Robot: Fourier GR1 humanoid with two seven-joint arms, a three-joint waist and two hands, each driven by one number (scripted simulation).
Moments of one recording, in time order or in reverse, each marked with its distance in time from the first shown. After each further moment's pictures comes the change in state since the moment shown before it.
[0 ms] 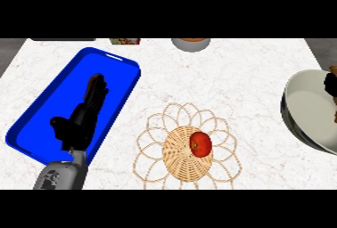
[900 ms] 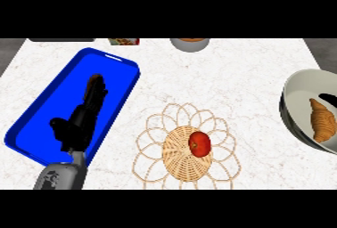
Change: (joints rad) left arm 0.009 -0.008 0.017 0.012 -0.007 -0.014 -0.014; right arm 0.042 0.074 -0.237 0.243 -0.377 0.034 -0.464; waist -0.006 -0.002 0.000
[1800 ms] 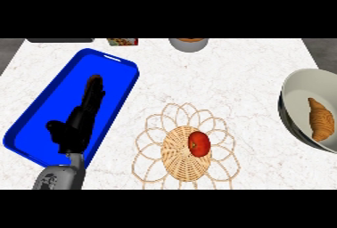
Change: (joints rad) left arm 0.018 -0.008 0.016 -0.018 -0.011 -0.010 -0.002; right arm 0.234 0.002 -0.304 -0.261 -0.429 0.209 0.051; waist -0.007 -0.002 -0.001
